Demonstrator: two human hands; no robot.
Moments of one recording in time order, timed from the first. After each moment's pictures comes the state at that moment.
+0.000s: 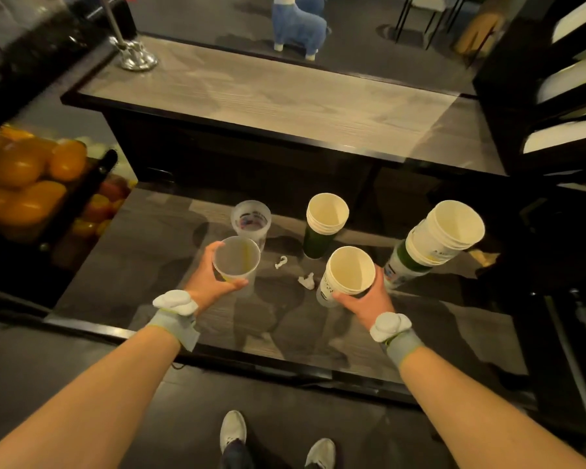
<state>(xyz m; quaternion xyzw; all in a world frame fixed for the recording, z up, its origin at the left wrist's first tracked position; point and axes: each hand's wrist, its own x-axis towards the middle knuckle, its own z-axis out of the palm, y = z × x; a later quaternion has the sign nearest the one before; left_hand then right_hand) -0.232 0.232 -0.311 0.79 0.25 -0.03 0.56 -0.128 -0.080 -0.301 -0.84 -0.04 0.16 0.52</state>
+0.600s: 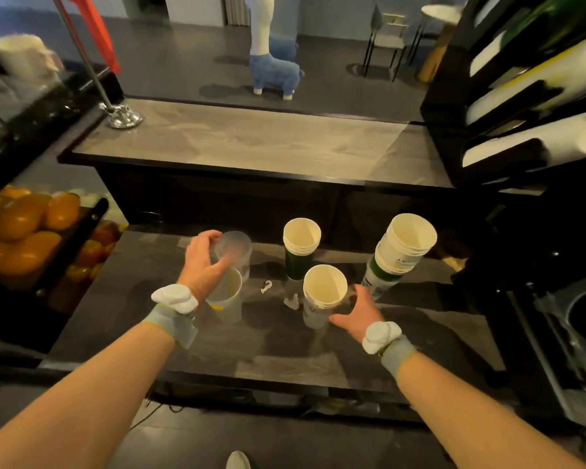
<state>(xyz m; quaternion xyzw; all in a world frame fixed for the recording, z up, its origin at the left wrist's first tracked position) -0.194 0.204 -0.219 0.84 0.21 0.10 0.49 -0.132 -0.100 -0.263 -0.90 0.00 0.23 0.38</state>
